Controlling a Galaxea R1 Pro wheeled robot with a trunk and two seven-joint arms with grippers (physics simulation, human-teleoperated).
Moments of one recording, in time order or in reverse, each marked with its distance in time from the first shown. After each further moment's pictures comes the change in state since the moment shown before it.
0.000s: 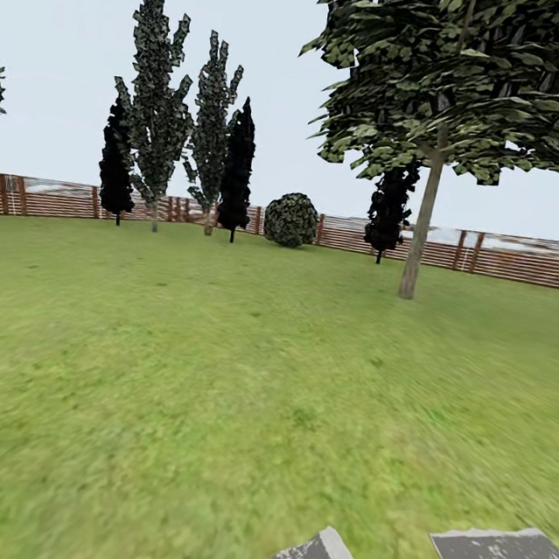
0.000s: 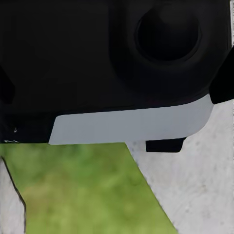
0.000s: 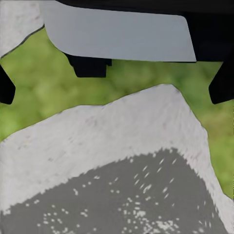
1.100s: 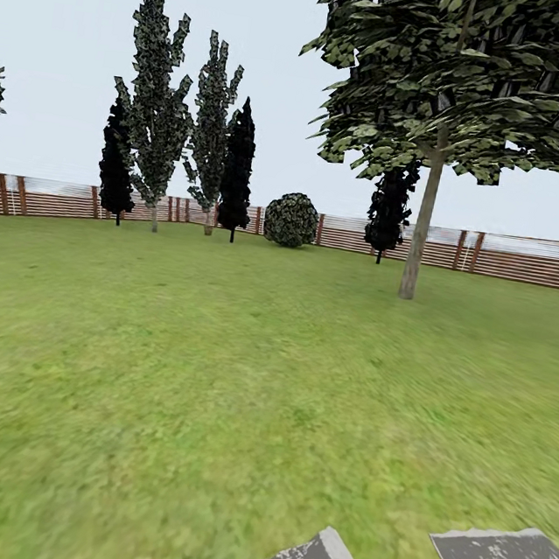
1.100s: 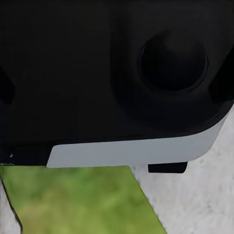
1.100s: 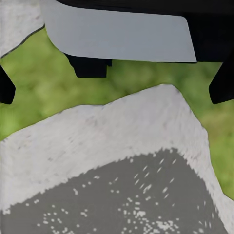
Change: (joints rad) left arm 0.000 -0.002 -0.001 0.047 -0.001 0.000 -0.002; right arm 0.000 0.000 0.001 0.001 0.001 0.000 0.000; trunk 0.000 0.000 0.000
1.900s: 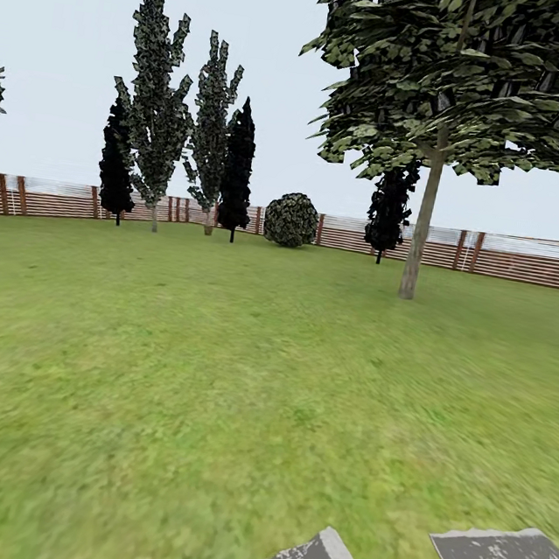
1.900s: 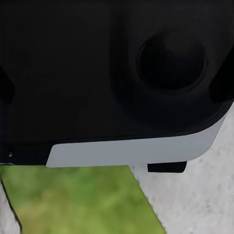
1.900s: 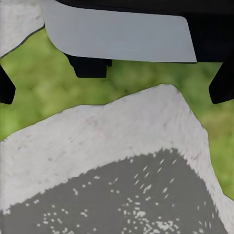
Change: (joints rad) left arm 0.000 -0.001 -0.001 -0.001 0.000 0.000 0.003; right arm 0.000 0.000 0.000 0.000 0.000 0.000 0.000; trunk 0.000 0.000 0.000
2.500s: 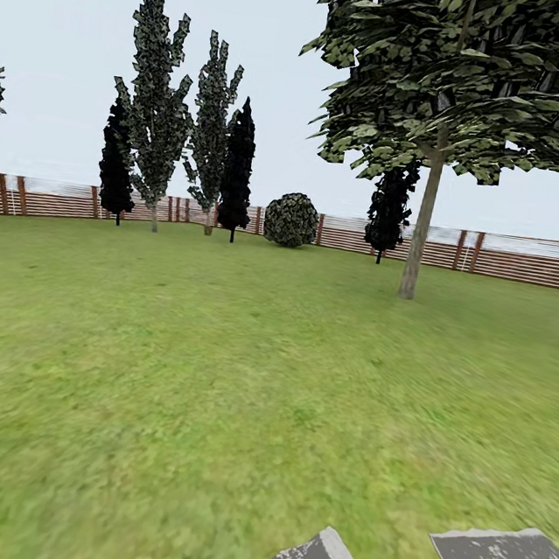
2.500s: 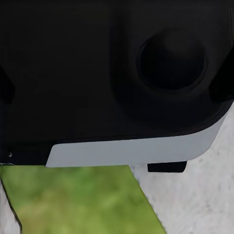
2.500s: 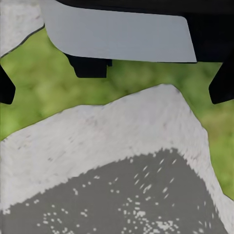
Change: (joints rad) left arm 0.000 0.000 0.000 0.000 -0.001 0.000 0.000; right arm 0.000 0.000 0.000 0.000 0.000 -0.001 0.000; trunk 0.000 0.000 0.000
